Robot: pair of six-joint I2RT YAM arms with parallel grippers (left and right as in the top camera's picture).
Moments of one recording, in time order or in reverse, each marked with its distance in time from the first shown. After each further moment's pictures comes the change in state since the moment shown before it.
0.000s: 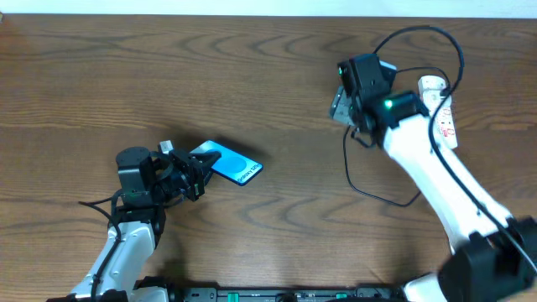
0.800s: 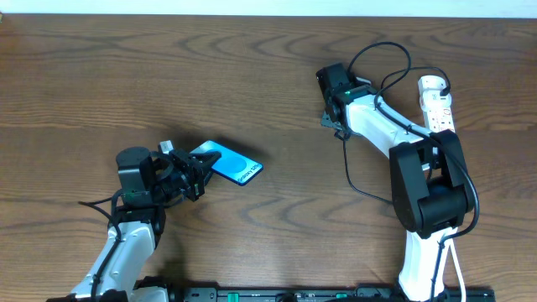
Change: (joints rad) left arm 0.000 0.000 0.000 -0.001 0.002 0.000; right arm -0.026 0.425 0.020 0.233 0.084 -0.010
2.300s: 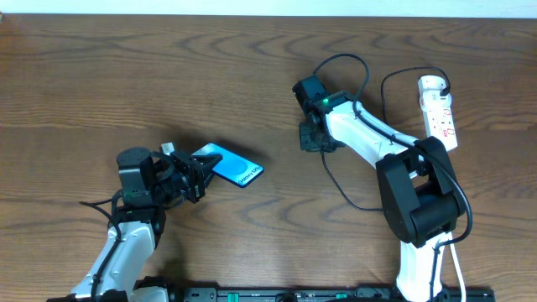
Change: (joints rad) left arm 0.000 0.000 0.000 -0.027 0.015 0.001; right arm 0.121 -0.019 0.008 -0.170 -0.243 -0.259
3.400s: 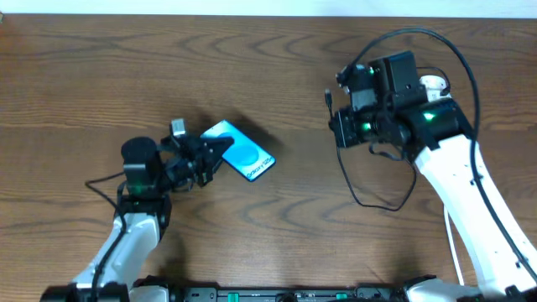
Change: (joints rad) left arm -0.082 0.054 0.071 0.253 0.063 -0.005; right arm -0.140 -0.633 -0.024 -0.209 -0.435 -0.327
